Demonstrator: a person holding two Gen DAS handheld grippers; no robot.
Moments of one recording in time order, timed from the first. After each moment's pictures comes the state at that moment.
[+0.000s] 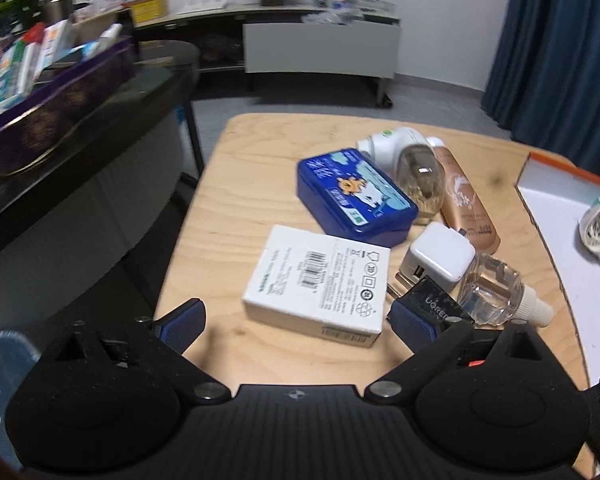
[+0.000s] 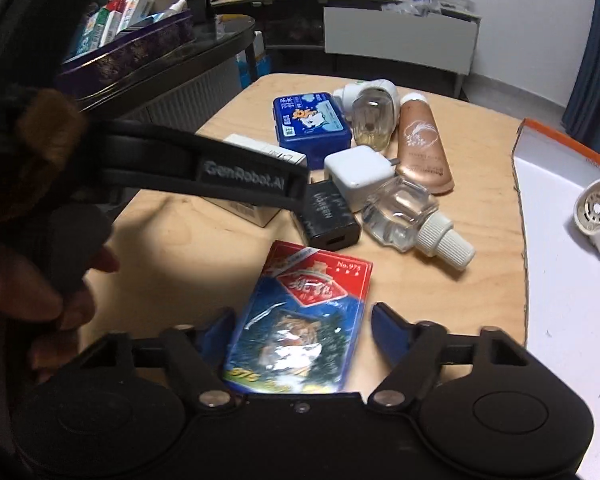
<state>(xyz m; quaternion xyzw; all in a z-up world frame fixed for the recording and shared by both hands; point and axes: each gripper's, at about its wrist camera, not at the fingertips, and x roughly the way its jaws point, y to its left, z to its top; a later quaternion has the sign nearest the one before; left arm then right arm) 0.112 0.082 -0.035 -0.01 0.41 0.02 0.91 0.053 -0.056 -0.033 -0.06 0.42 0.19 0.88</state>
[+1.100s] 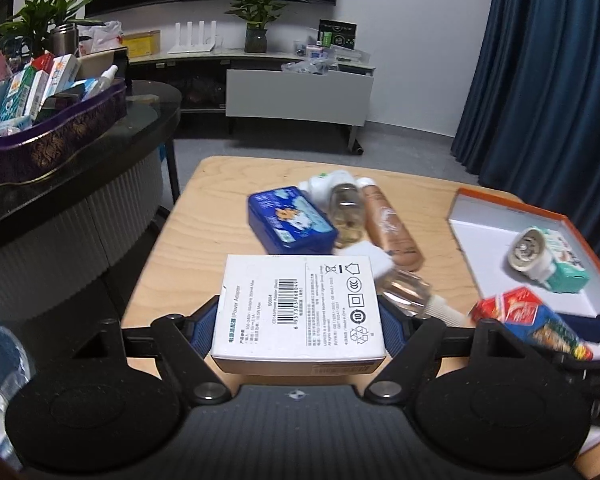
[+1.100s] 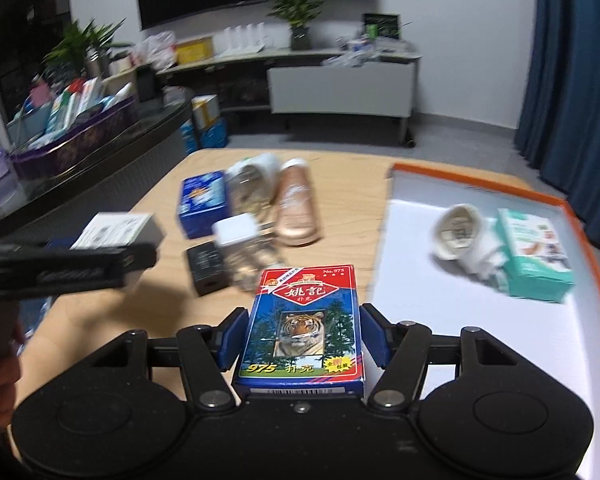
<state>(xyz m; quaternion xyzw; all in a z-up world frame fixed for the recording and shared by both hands) 0.050 0.044 0.000 -0.05 0.34 -0.01 0.94 0.042 -0.168 0.013 -0.02 0.35 0.14 0.93</state>
